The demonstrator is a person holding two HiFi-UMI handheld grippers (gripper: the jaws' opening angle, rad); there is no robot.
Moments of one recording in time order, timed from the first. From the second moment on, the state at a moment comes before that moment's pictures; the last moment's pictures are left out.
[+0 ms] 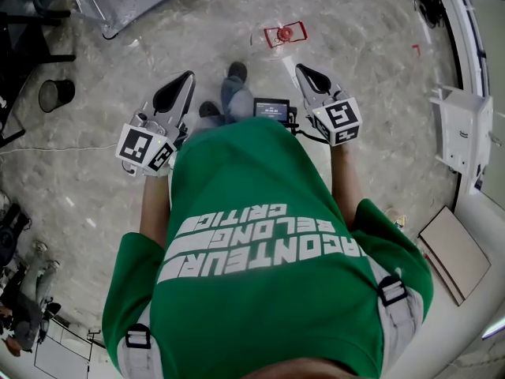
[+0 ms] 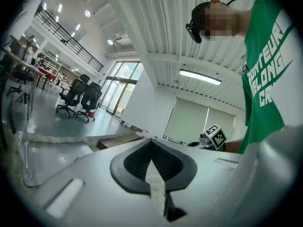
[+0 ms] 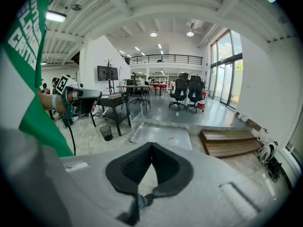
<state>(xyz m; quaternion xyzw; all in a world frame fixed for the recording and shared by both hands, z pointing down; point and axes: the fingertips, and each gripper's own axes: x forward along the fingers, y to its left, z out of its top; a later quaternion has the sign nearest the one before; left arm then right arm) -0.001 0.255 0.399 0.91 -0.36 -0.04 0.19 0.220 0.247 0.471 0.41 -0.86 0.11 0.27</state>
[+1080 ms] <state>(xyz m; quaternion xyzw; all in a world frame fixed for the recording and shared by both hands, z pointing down) 0.093 0.112 0.400 0.91 -0.37 0.02 0.20 0.345 0.088 0.550 0.42 -0.84 0.12 0.32</state>
